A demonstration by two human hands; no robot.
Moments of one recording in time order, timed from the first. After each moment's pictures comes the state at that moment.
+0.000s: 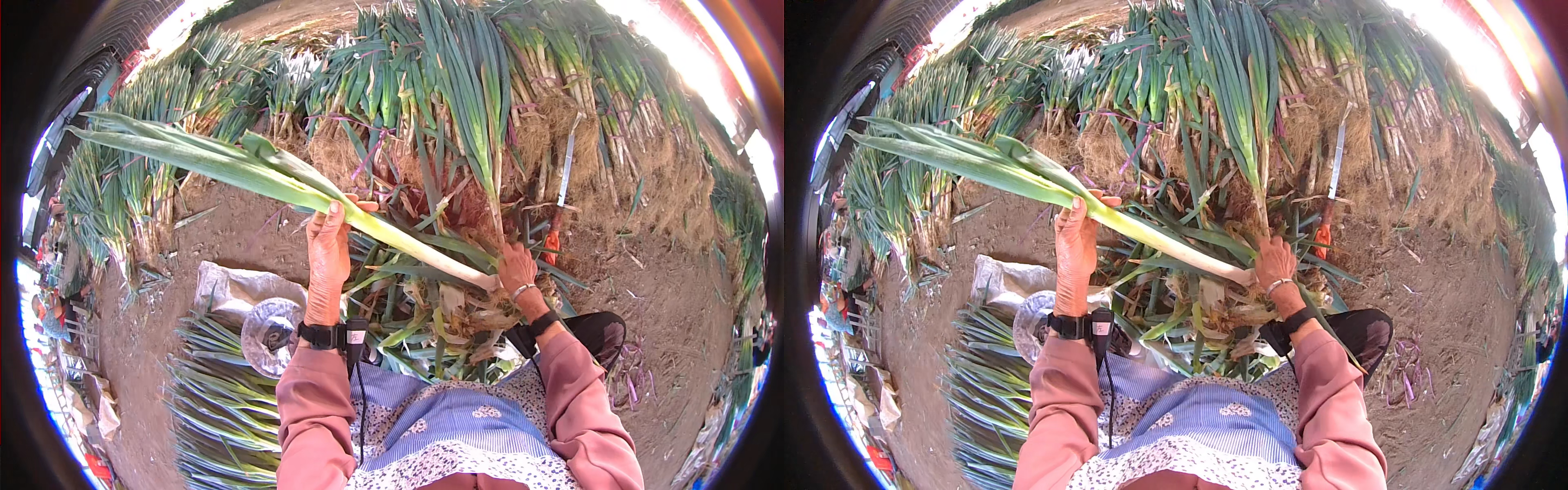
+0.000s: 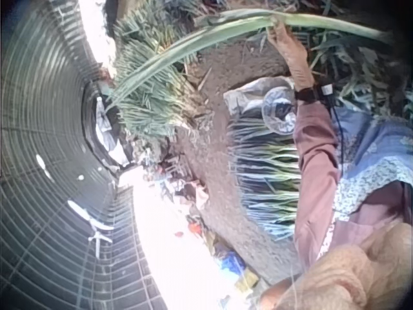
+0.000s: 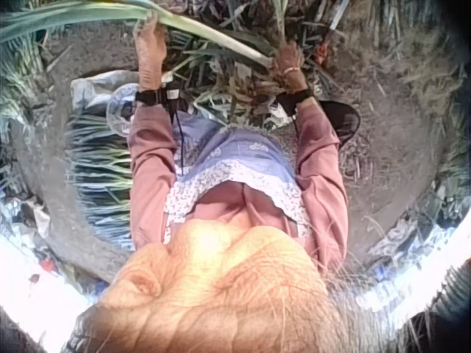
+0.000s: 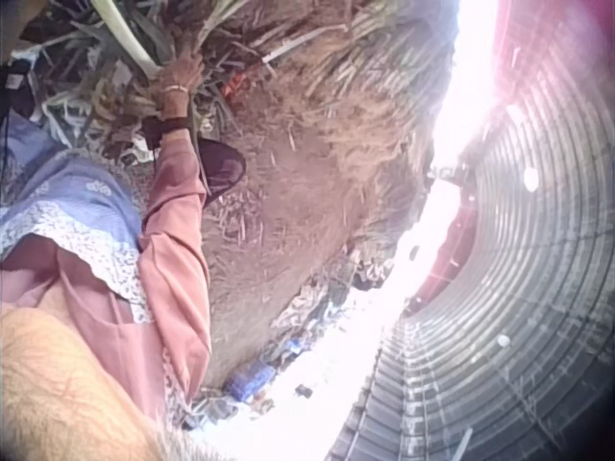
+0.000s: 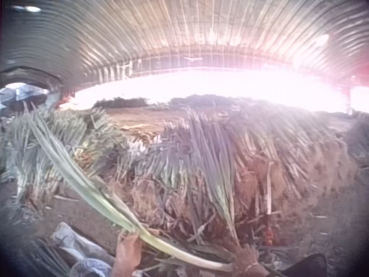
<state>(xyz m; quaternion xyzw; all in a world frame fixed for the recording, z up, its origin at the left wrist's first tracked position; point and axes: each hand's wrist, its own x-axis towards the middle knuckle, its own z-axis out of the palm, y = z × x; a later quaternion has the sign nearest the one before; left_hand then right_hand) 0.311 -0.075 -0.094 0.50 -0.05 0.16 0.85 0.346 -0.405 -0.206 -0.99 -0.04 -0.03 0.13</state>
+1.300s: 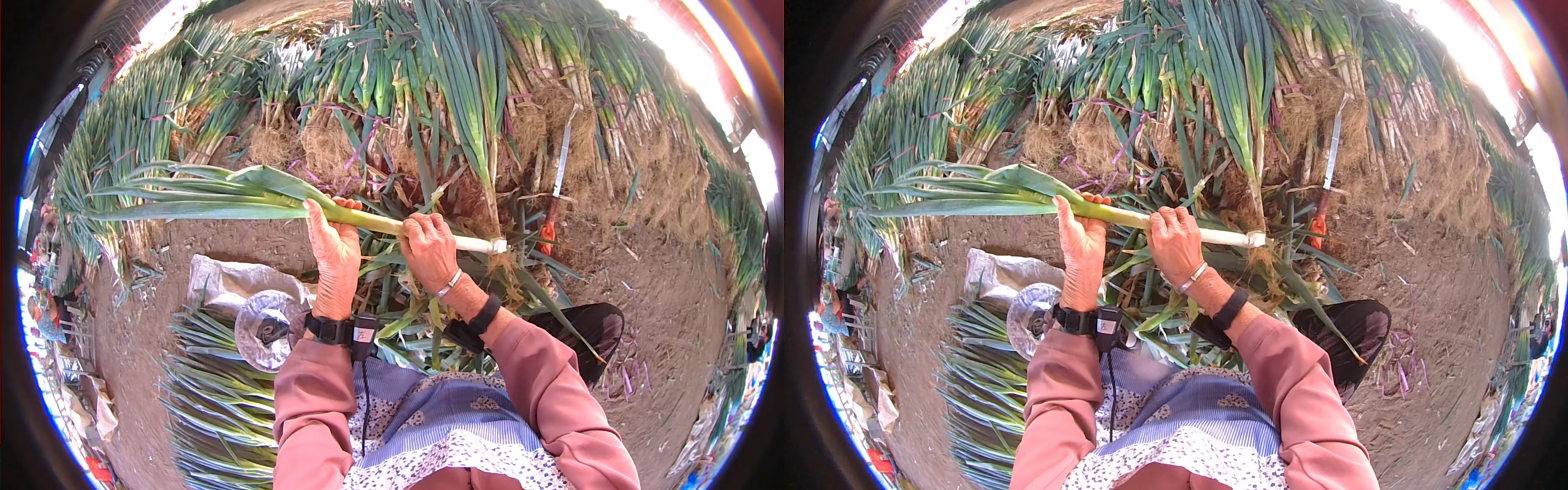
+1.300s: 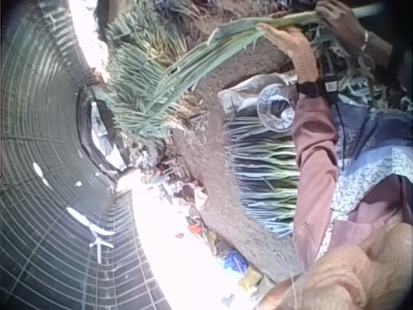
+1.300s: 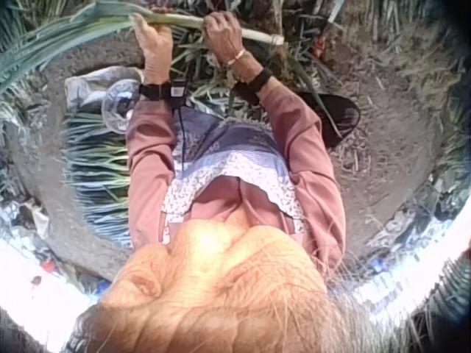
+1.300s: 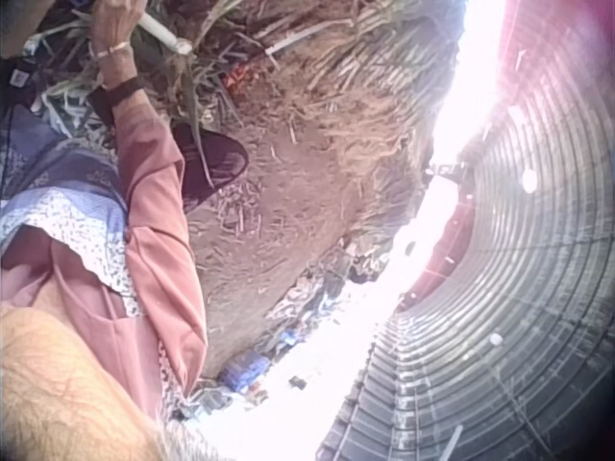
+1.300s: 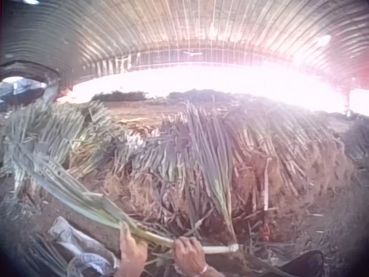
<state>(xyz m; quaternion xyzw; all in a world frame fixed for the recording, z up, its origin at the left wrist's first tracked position) 0.317 -0.086 -0.127 0.25 0.10 0.22 0.94 0.325 -0.249 -0.146 -0.86 -0.29 -0.32 0.27</state>
